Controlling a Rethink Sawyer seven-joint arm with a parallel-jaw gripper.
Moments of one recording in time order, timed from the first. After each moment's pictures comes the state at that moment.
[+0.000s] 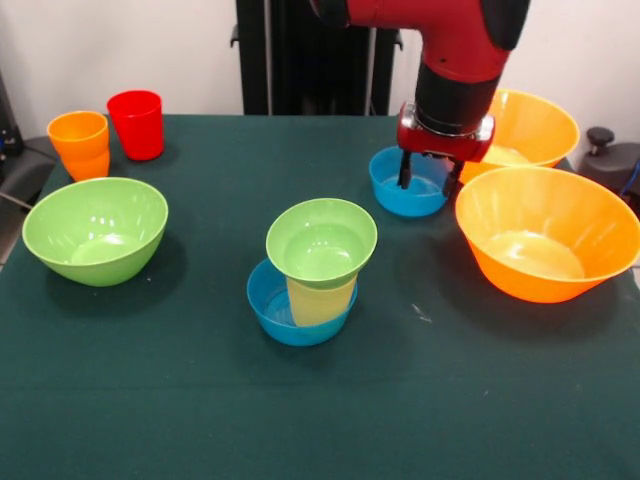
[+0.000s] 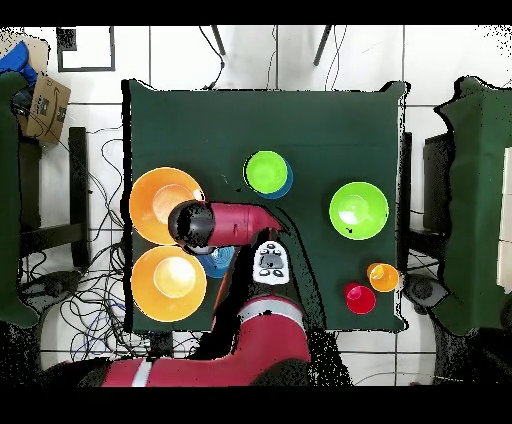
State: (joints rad) arm -0.08 -0.51 0.02 1.72 0.01 0.54 1.94
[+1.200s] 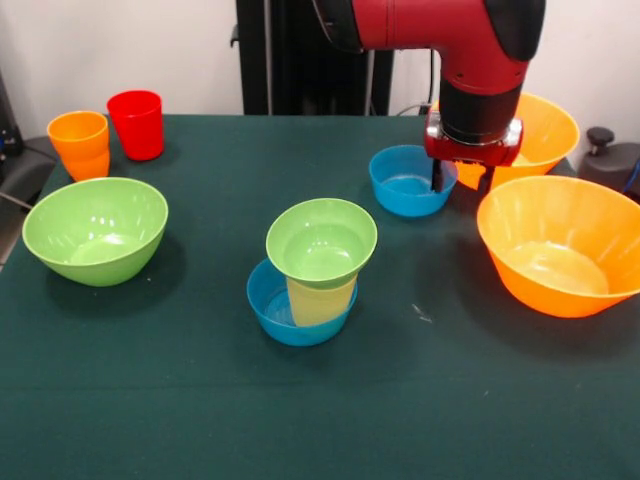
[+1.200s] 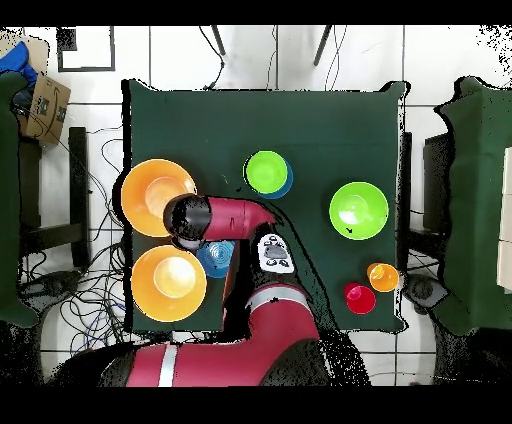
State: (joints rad) arm -0.10 -0.49 0.09 1.69 0.03 0.58 1.94
